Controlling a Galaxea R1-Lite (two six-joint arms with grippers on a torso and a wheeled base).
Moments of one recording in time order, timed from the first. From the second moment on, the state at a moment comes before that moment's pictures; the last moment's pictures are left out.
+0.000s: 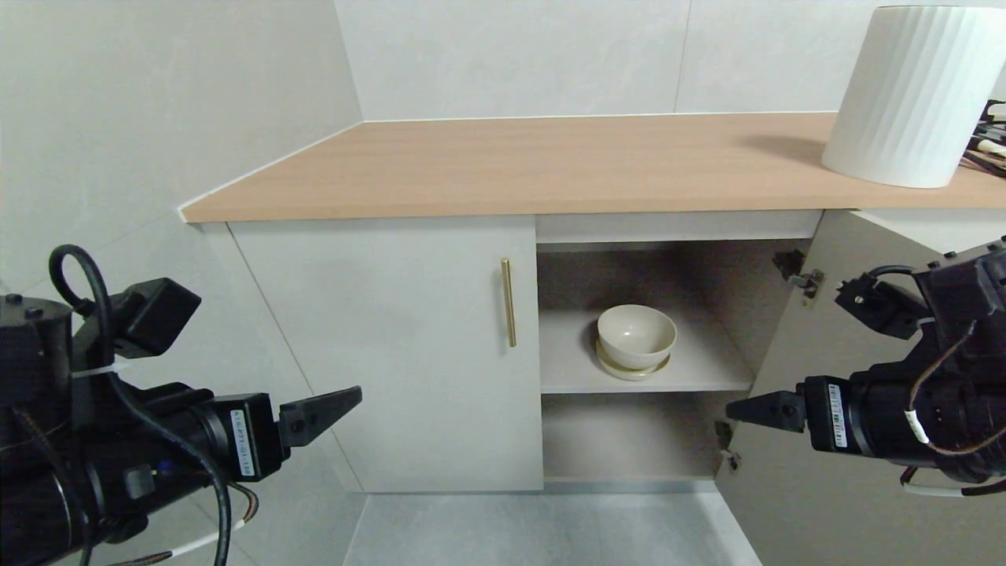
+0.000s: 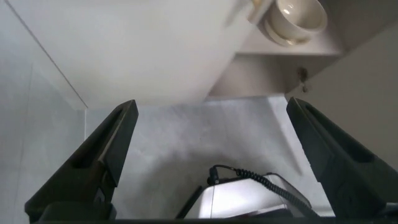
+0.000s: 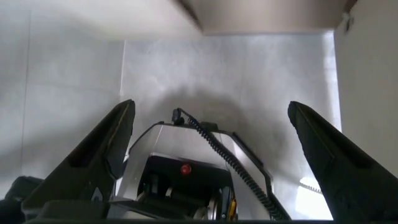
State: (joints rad) left arm -0.44 1.21 -0.60 -0.17 0.13 -0.35; right arm 0.52 1.39 -0.86 0.18 -0.05 0.49
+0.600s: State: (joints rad) left arm -0.44 1.22 -0.60 -0.17 0.13 -0.35; right arm 0.52 1.39 -0.85 0.18 -0.05 0.49
